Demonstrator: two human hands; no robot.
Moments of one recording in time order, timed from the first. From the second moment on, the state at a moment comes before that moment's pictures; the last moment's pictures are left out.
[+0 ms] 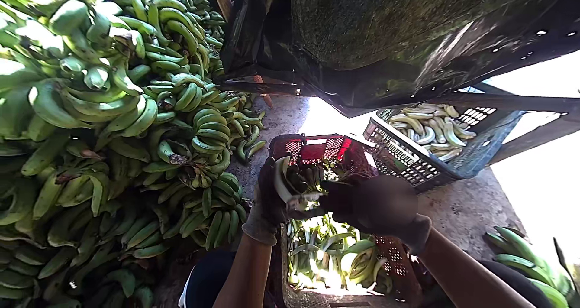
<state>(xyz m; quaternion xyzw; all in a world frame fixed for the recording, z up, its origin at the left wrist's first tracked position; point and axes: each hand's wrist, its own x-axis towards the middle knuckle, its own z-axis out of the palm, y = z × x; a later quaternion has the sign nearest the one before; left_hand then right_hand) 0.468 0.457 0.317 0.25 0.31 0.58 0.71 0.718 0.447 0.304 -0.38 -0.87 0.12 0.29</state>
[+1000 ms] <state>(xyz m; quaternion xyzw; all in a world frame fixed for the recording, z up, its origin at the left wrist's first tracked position) 0.585 0.423 0.204 0.74 0.50 -0.05 0.44 0.834 0.487 0.296 -0.37 -0.24 0.55 0.71</state>
